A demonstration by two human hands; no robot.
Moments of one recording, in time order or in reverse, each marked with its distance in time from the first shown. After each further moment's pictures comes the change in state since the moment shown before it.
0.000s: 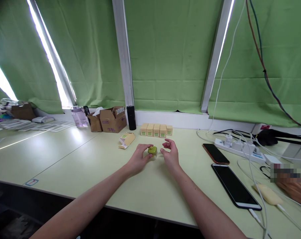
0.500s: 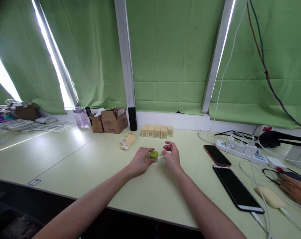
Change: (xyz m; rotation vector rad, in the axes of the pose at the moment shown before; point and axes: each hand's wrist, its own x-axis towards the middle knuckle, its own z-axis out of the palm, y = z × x) left_hand -0.003 0.012 -0.003 0.233 -0.135 -0.082; right_hand 0.005 0.012 -0.002 -0.024 -0.011 0.051
